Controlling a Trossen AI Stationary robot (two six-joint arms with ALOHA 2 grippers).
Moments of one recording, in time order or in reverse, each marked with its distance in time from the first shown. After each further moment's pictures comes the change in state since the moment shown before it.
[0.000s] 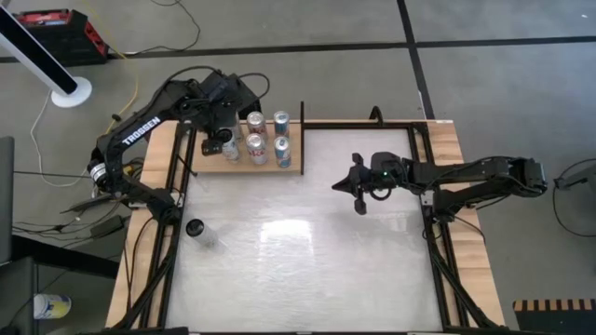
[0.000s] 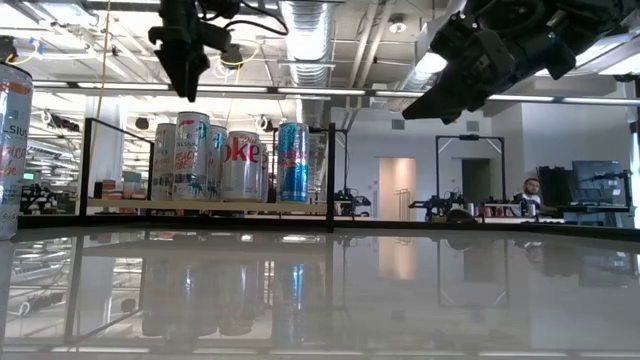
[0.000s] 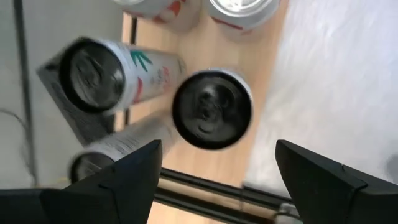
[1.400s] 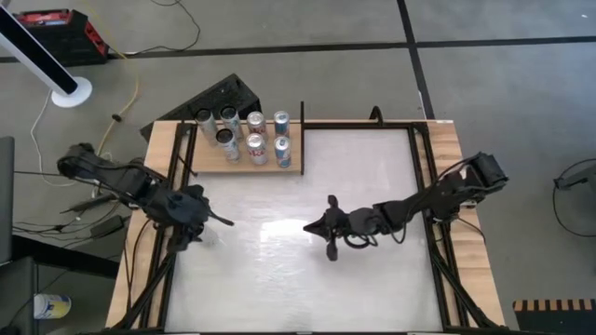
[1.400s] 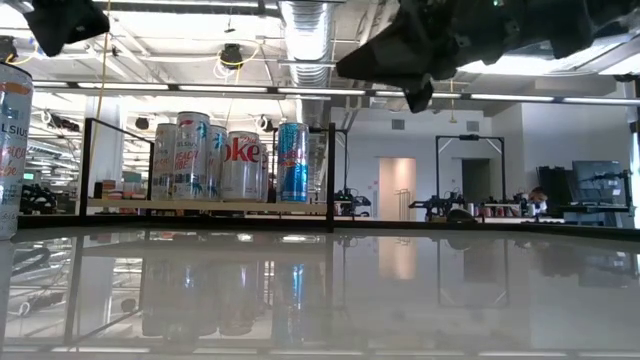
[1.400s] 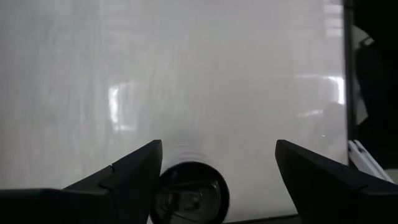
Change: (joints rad) left arm -1.136 -0.528 -0.564 0.235 0.153 -0.996; right arm 0.487 0.449 0.174 0.427 0.452 0.298
